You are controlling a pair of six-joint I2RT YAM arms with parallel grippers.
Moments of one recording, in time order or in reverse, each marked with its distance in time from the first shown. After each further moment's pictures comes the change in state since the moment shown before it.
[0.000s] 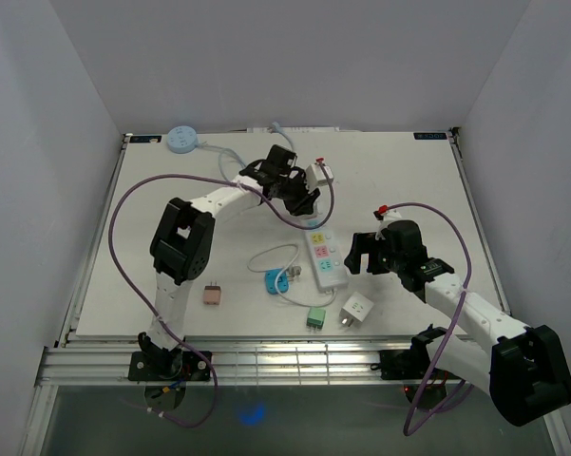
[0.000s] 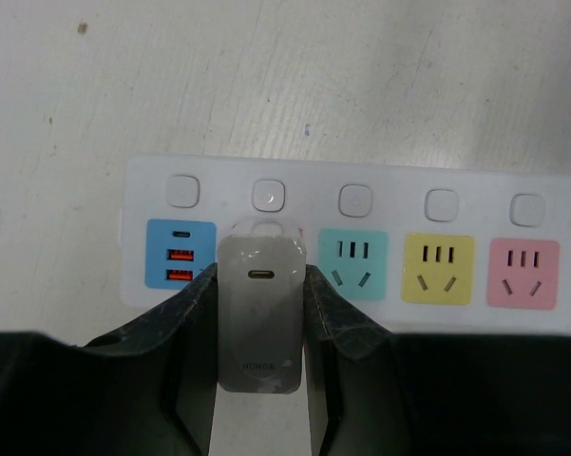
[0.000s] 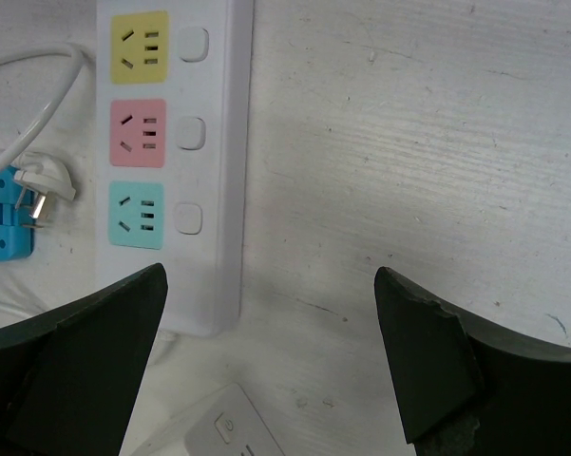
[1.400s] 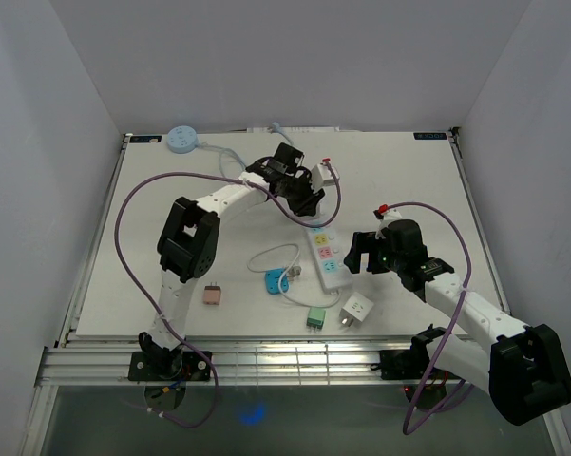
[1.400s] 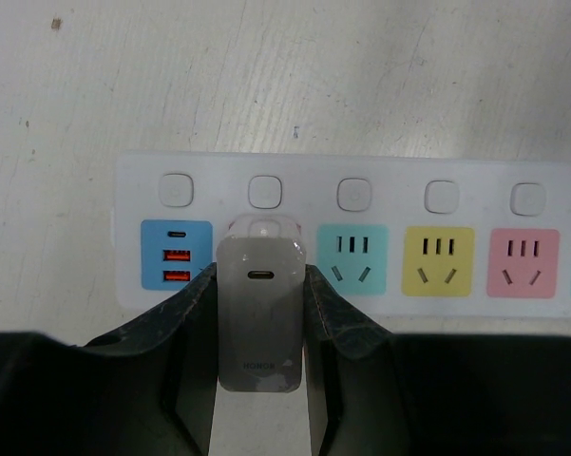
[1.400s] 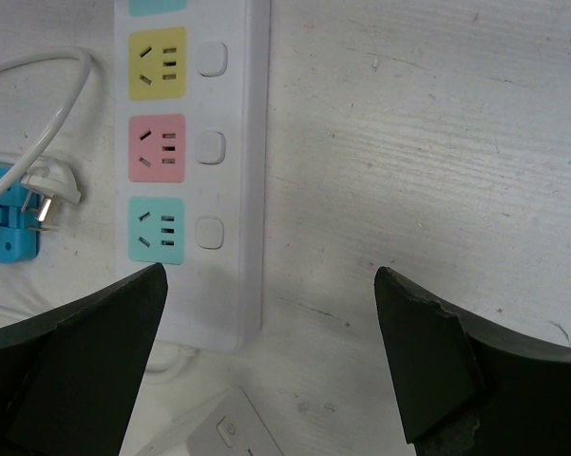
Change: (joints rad) left arm -0.018 0.071 0.130 -0.150 -0.022 0.009; right arm -0.006 0.006 0.000 0.014 -0.012 0.000
